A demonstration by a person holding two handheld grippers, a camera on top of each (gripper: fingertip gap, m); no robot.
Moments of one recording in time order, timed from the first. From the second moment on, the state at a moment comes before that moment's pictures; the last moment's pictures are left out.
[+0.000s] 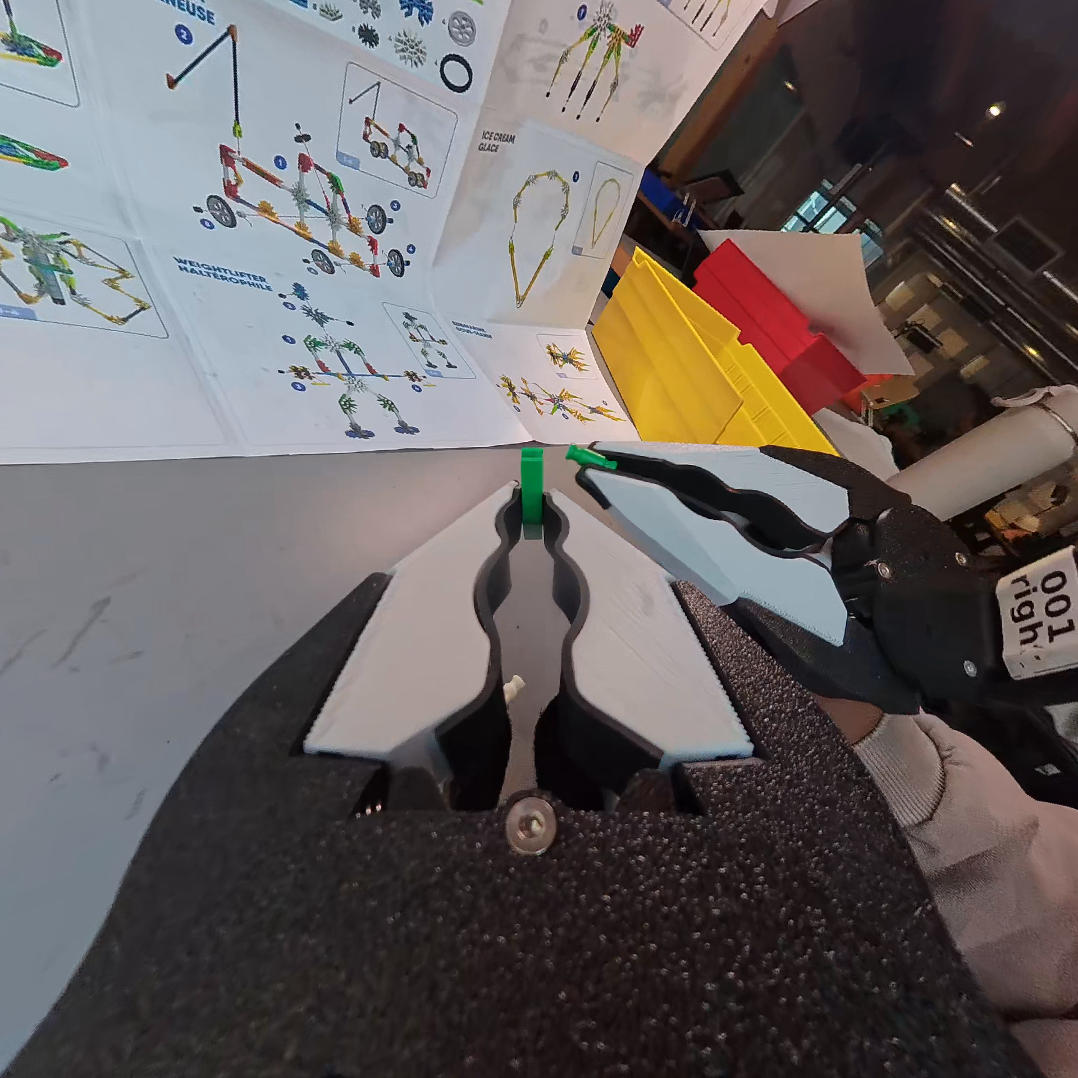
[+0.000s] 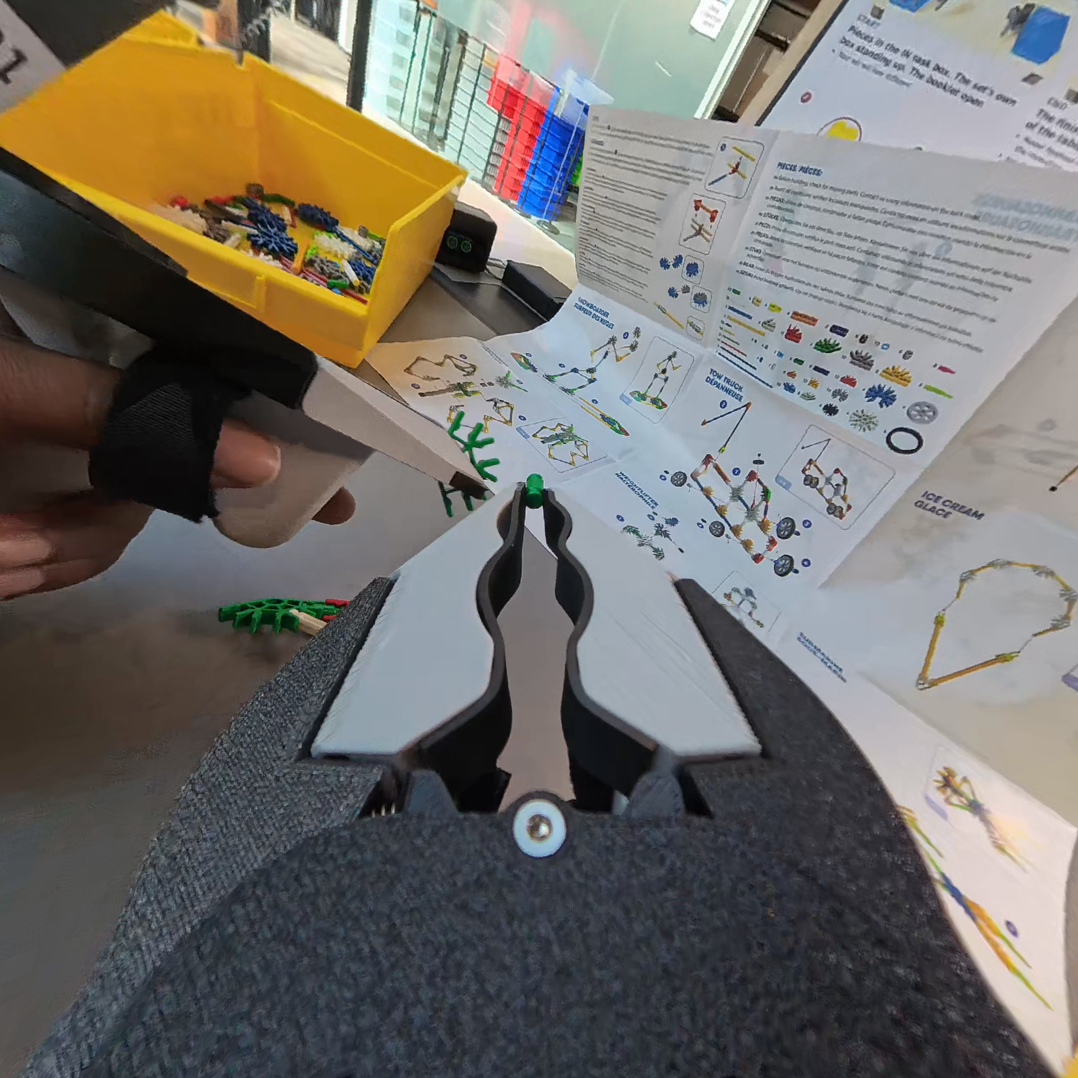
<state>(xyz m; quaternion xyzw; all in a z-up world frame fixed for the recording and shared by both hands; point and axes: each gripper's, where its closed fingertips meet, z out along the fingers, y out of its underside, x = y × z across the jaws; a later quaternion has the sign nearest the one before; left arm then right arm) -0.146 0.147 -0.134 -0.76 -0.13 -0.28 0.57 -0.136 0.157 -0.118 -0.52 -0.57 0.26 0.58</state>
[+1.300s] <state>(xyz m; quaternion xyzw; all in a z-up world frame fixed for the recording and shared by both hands) -0.464 -0.109 -0.057 -0.83 -0.19 0.22 0.47 -0.078 0.141 -0.100 -0.50 -0.52 0.55 0.41</state>
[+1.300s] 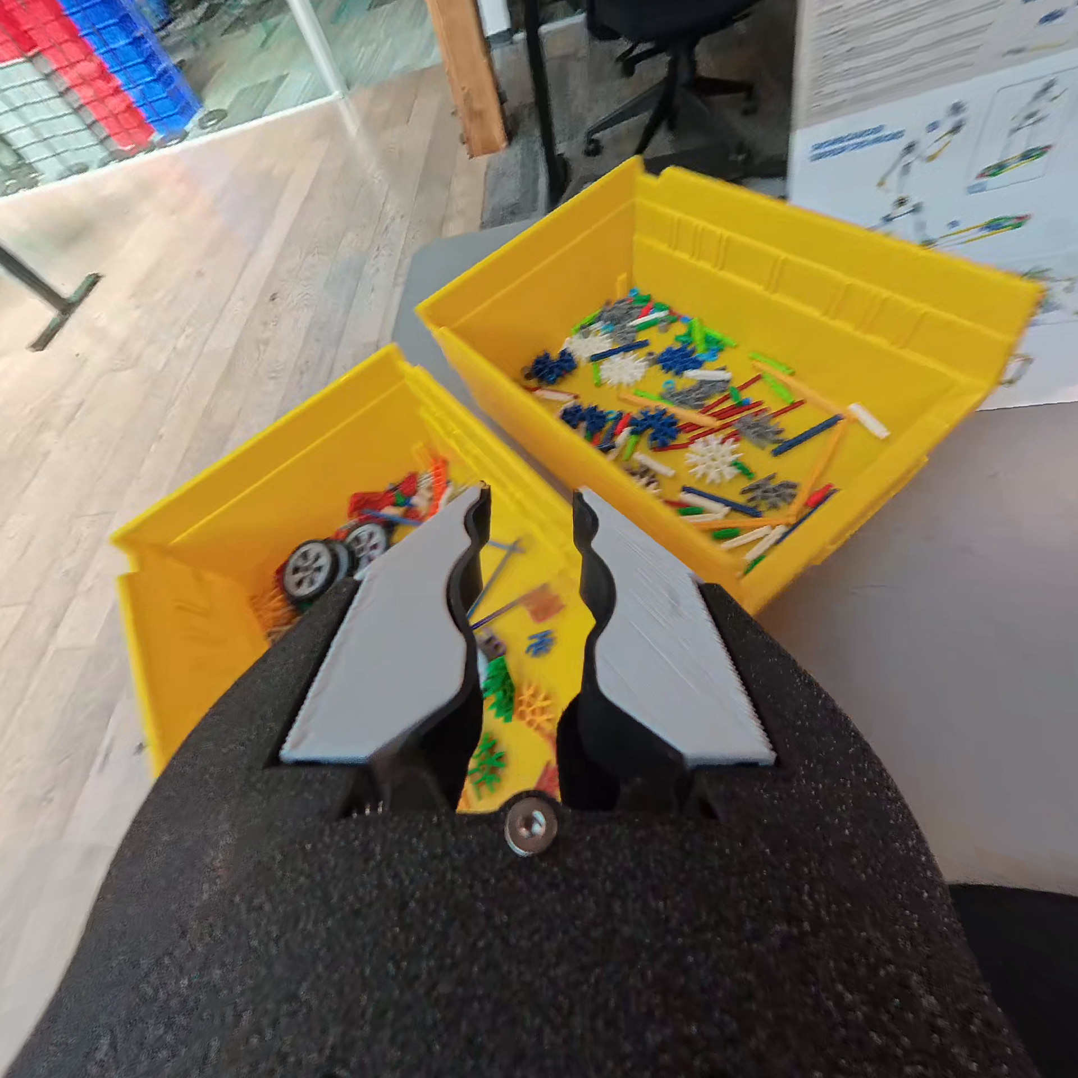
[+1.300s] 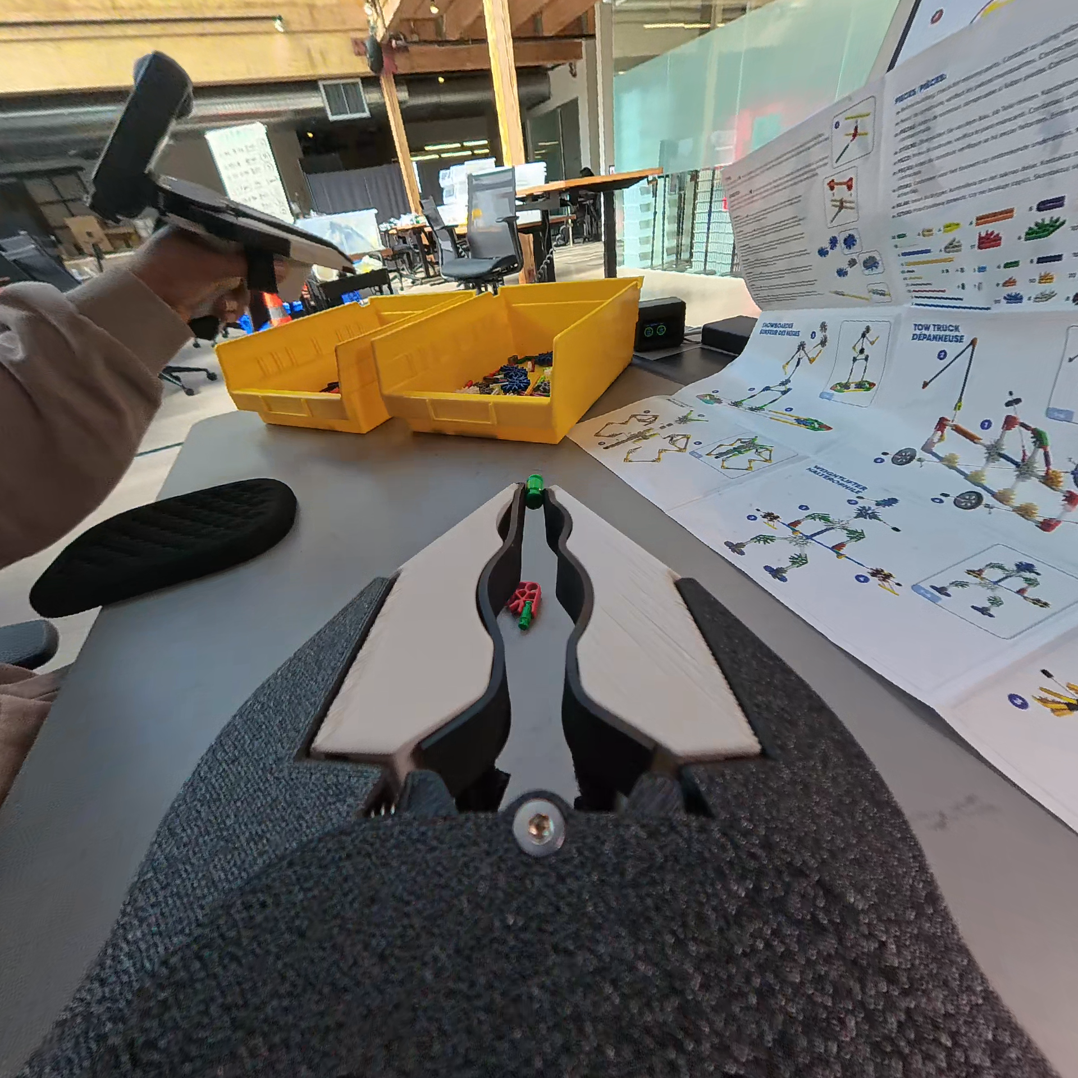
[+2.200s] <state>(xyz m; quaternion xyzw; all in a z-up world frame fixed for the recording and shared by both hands) -0.078 0.073 -0.091 -0.68 0.16 -0.56 0.43 -0.084 0.074 -0.095 -0.37 -0.62 0.55 0.43</state>
